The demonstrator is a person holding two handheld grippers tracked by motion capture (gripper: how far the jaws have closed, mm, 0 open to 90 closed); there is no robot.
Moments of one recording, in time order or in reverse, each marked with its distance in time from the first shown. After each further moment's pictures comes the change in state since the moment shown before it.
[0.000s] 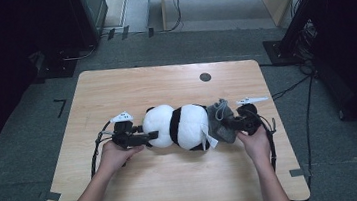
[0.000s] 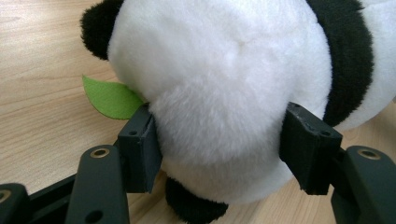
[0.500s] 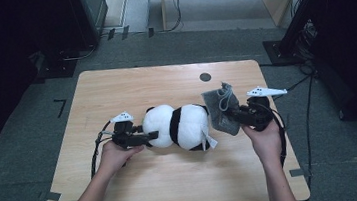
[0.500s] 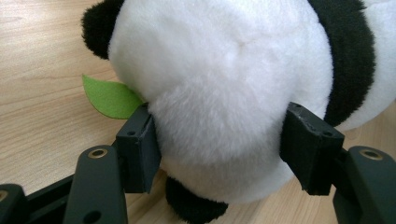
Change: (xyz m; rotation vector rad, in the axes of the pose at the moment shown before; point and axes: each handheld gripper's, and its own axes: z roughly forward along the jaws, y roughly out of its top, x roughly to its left) left arm -0.001 0.000 0.000 0.003 0.010 -0.001; right arm 0.046 0.031 -0.070 -0.191 0.069 -0.095
